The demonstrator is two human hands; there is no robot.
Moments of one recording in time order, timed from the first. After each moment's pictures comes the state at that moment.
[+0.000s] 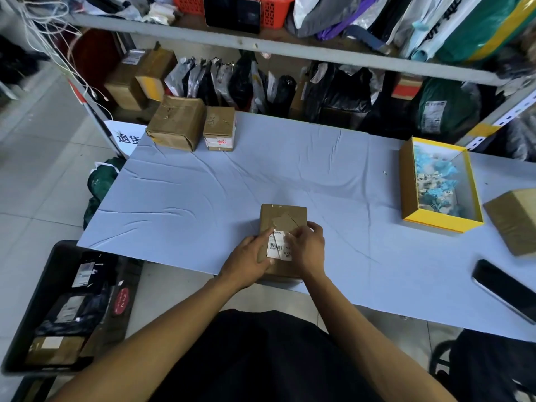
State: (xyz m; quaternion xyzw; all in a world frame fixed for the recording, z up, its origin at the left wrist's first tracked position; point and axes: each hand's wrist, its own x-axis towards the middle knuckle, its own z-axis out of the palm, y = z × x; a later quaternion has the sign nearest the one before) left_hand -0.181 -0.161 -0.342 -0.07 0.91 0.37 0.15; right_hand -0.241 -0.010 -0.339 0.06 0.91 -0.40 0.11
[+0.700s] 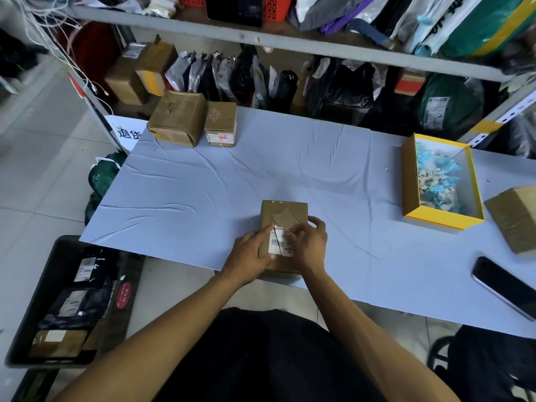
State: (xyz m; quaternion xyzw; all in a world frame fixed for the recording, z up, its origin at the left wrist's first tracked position) left_hand -0.177 -0.161 -0.349 -0.10 0.90 0.39 0.15; right_hand -0.236 -0.010 -0.338 0.06 0.89 -0.44 0.09
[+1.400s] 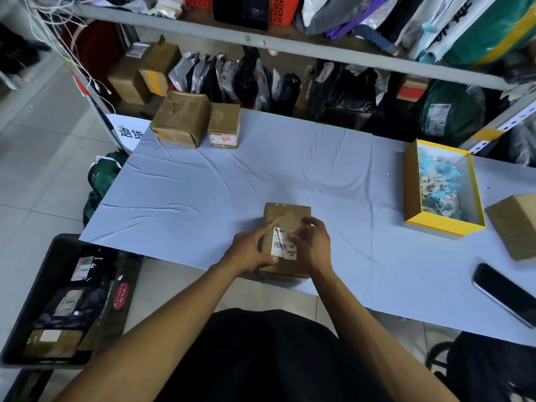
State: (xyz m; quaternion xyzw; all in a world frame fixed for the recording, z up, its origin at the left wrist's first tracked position) left_hand -0.198 -0.176 -0.339 -0.09 0.87 0.44 0.20; right_hand -0.248 -0.007 -0.336 0.03 0.90 -0.41 0.13
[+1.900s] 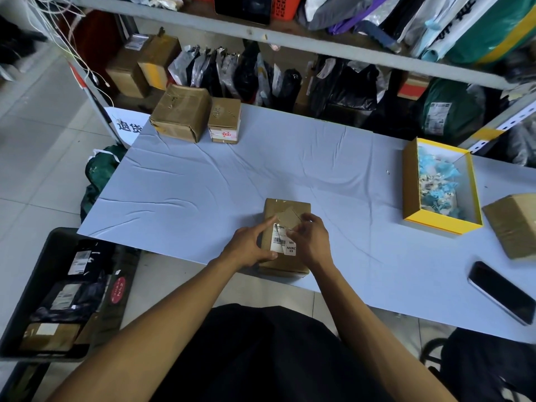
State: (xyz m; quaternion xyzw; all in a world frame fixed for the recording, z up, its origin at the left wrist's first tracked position) left_hand -0.198 -0.177 -0.337 -0.09 0.86 0.45 0.21; right_hand -0.249 -0.010 -0.322 0.01 0.92 -0.37 0.16
